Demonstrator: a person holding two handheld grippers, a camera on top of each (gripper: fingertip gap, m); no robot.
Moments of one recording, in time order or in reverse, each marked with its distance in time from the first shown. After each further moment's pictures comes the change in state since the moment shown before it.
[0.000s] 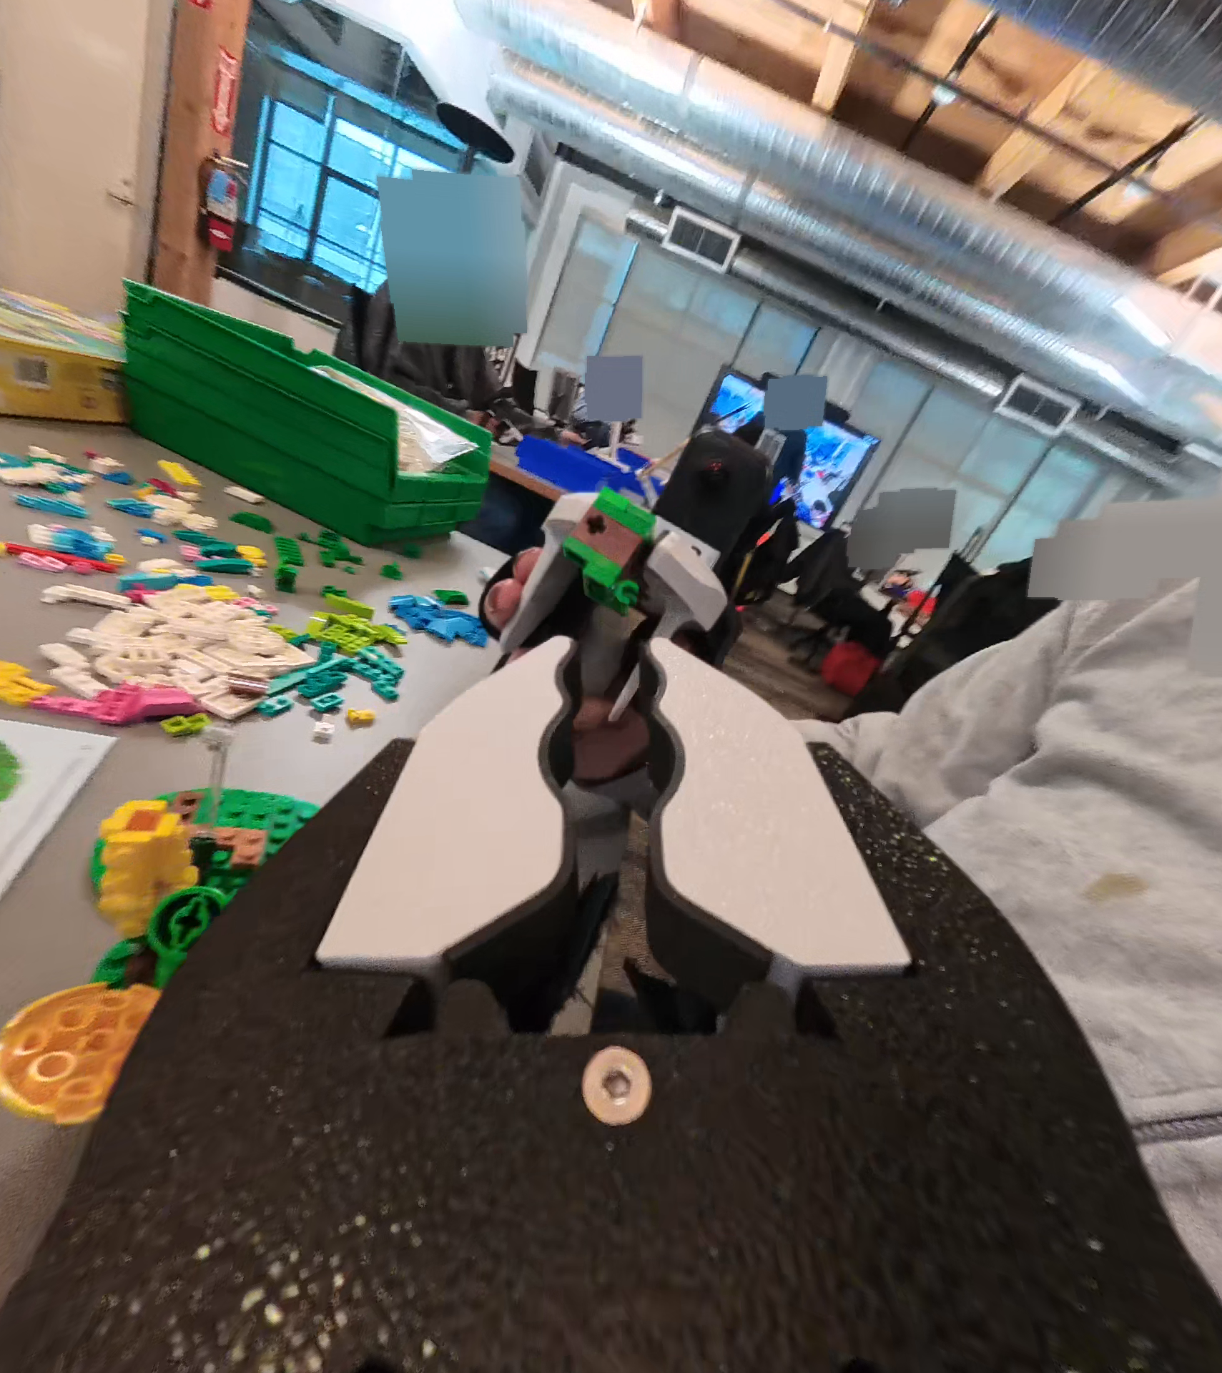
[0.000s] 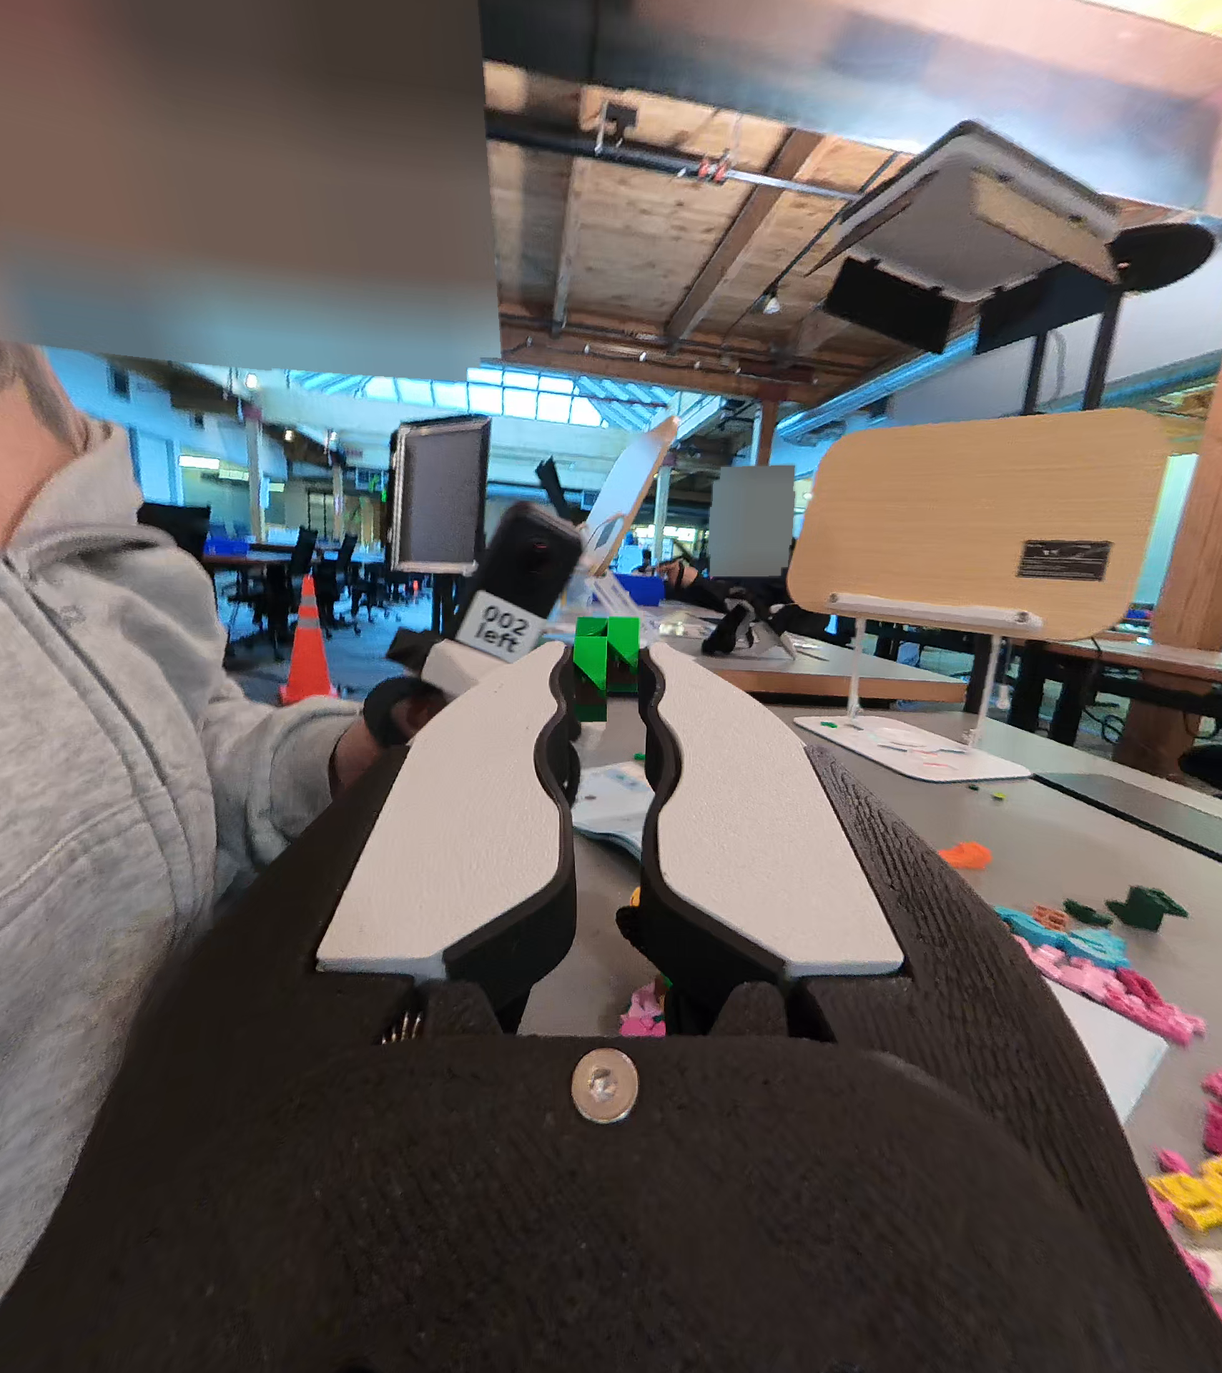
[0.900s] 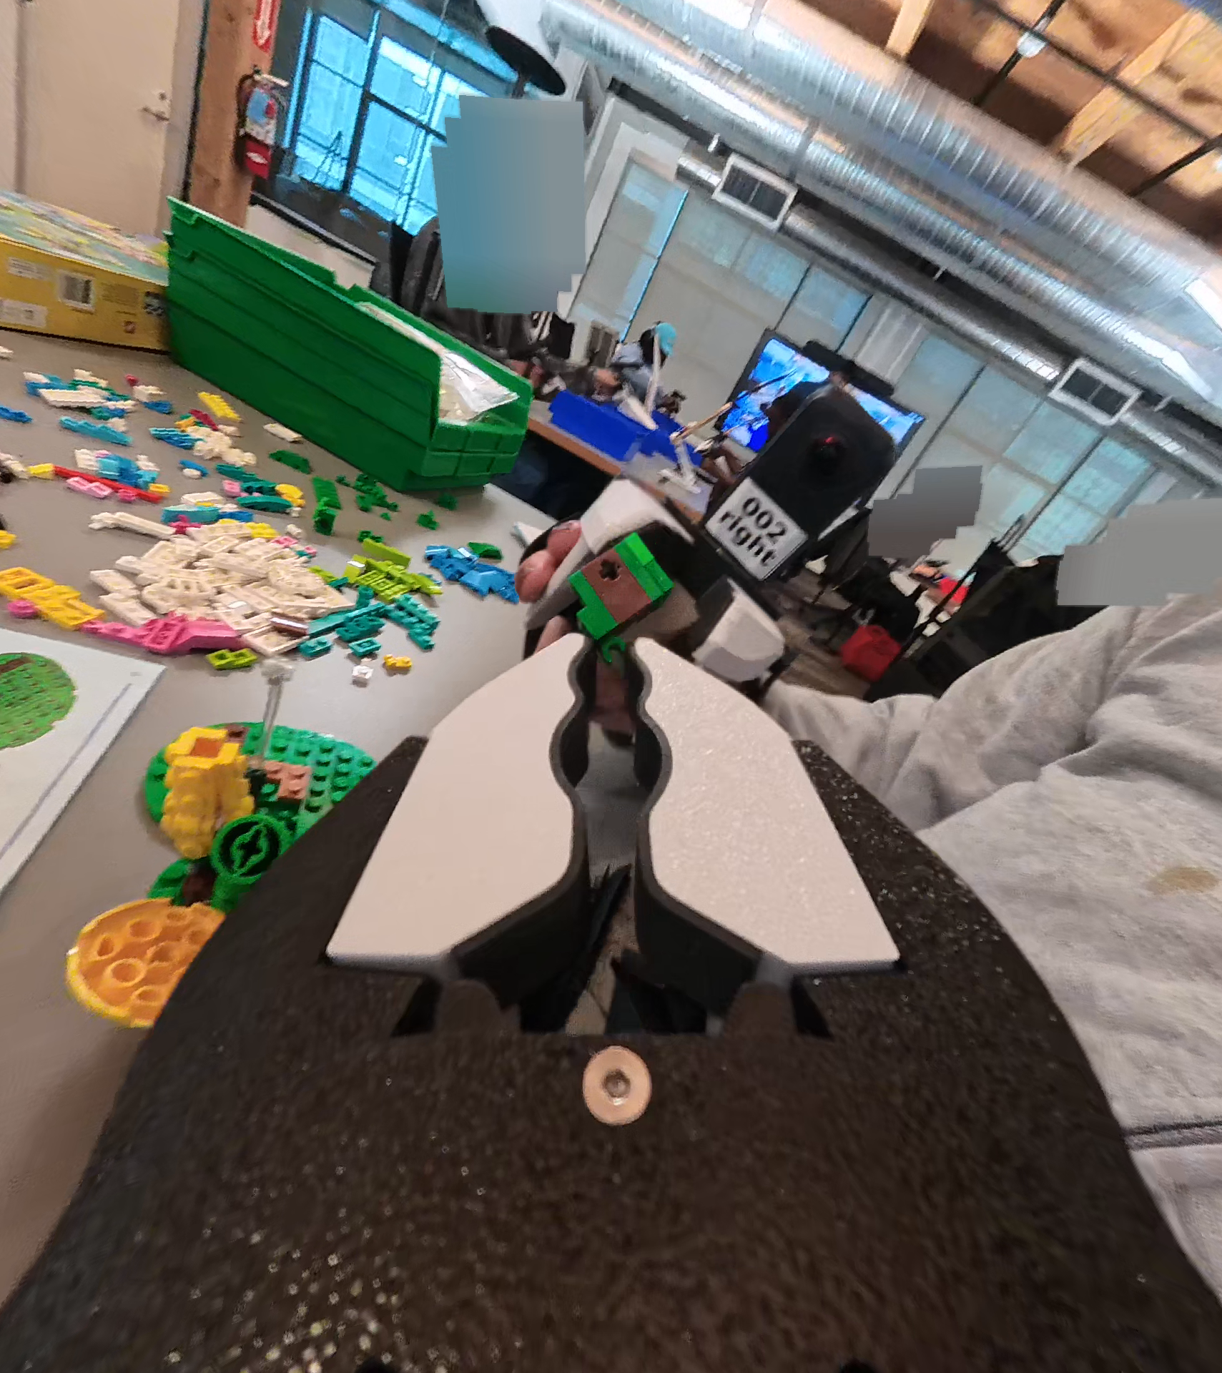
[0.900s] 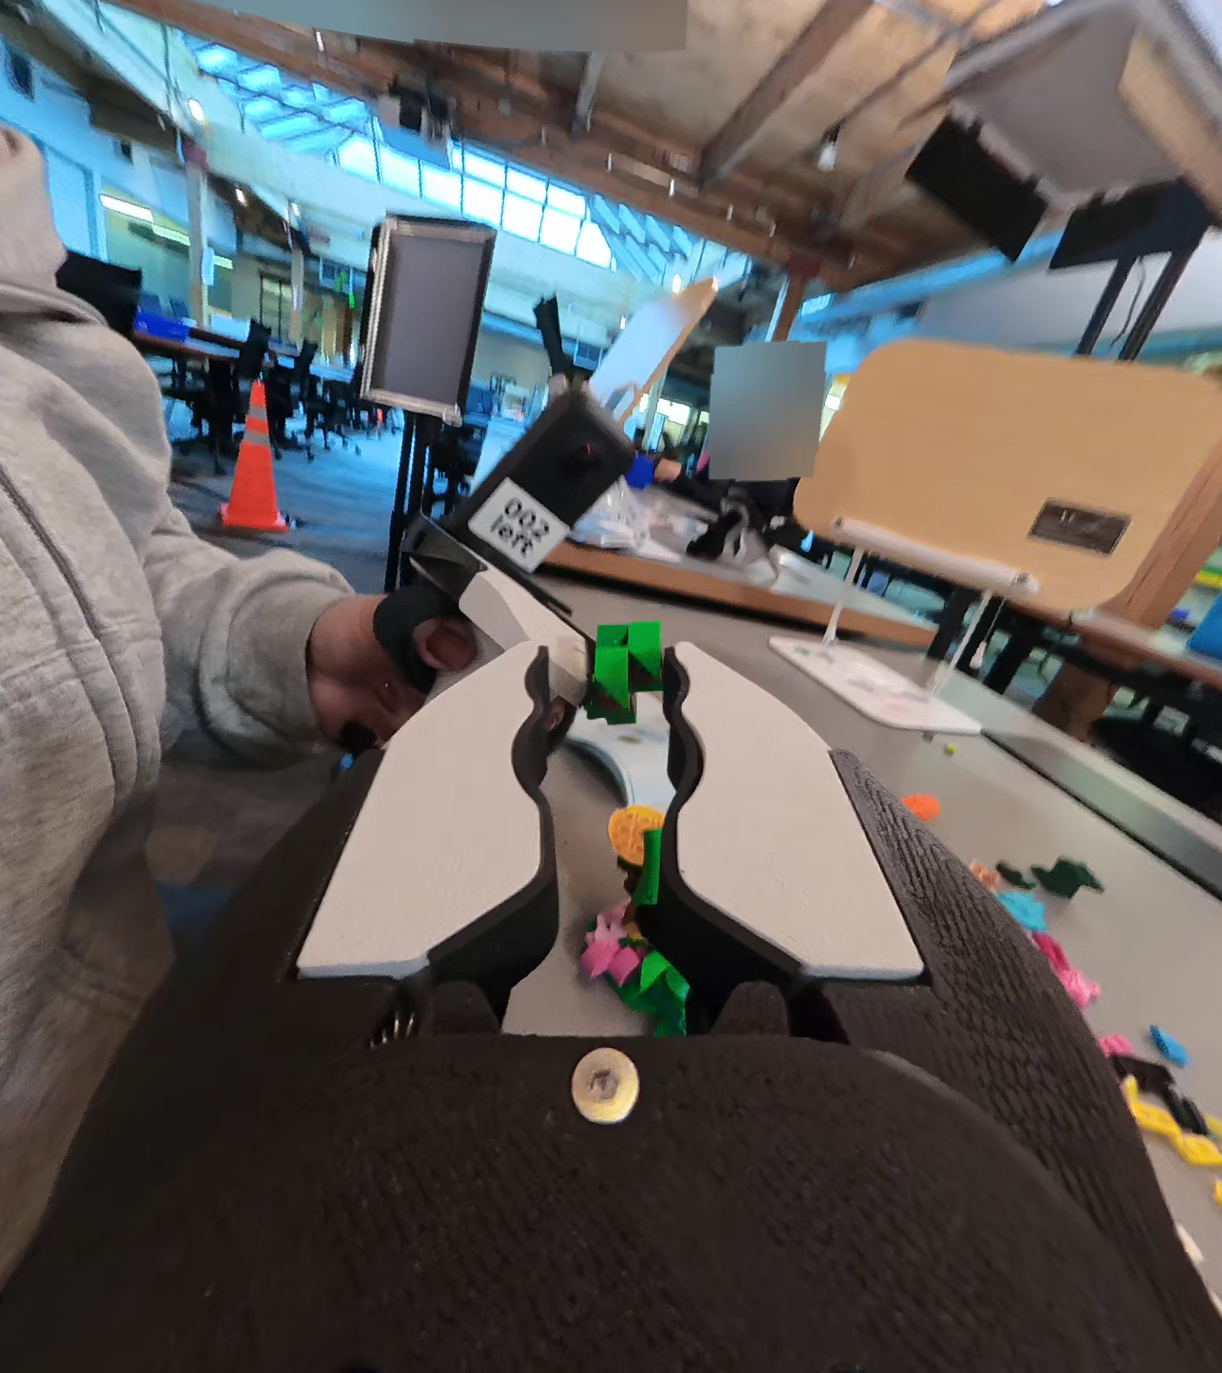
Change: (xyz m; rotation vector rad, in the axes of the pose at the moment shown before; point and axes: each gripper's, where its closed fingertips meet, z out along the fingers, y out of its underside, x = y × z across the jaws) left arm -0.016 0.011 -0.005 -0.060 -0.064 -0.042; right arm -0.010 0.028 0.010 -0.209 -0.017 -0.170
